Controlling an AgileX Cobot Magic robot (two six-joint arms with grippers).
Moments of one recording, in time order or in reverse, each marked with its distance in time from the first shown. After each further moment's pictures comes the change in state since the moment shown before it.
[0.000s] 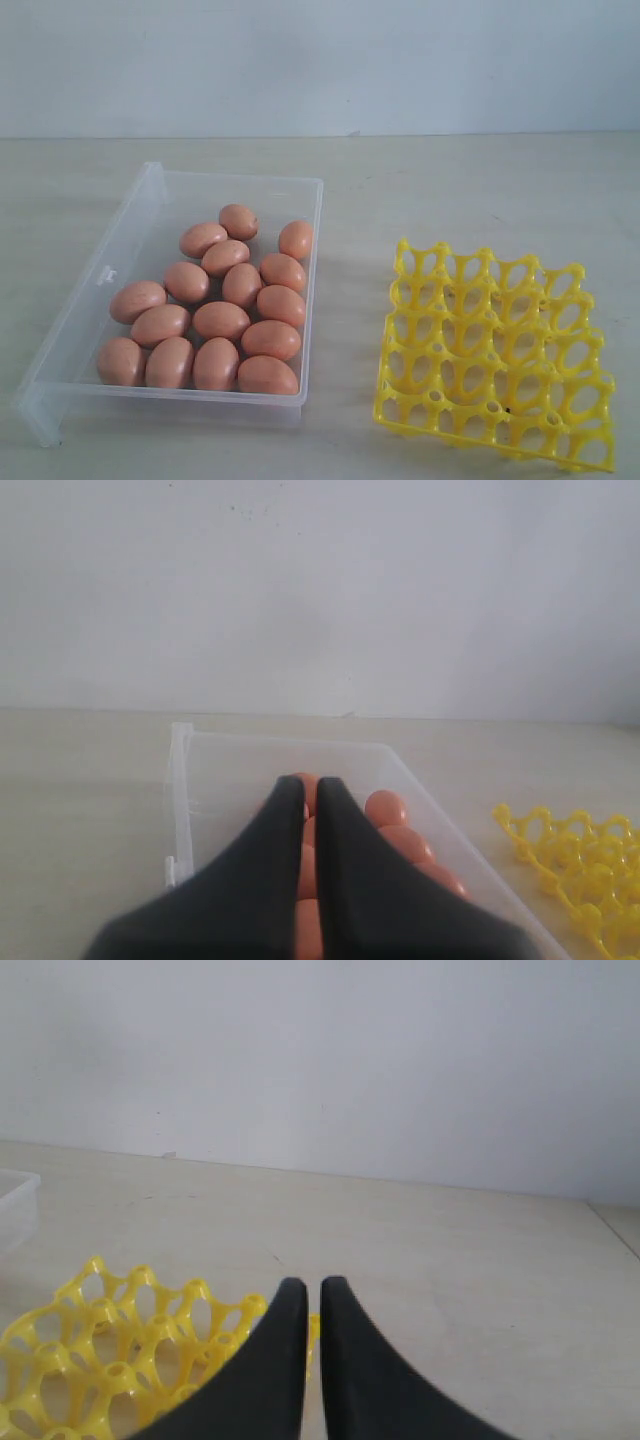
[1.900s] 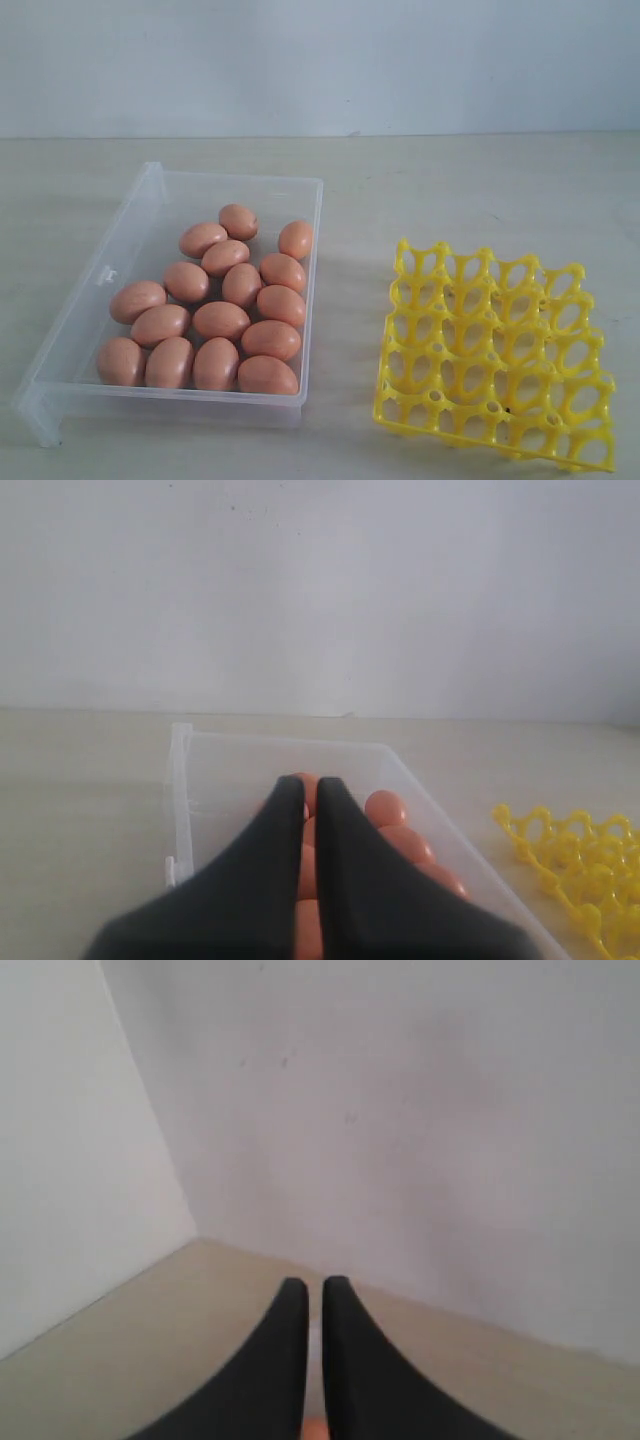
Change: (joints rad) left arm 0.000 0.000 0.000 0.000 0.000 0.000; right arm -0.002 0.902 -0.904 -1.040 -0.764 1.359
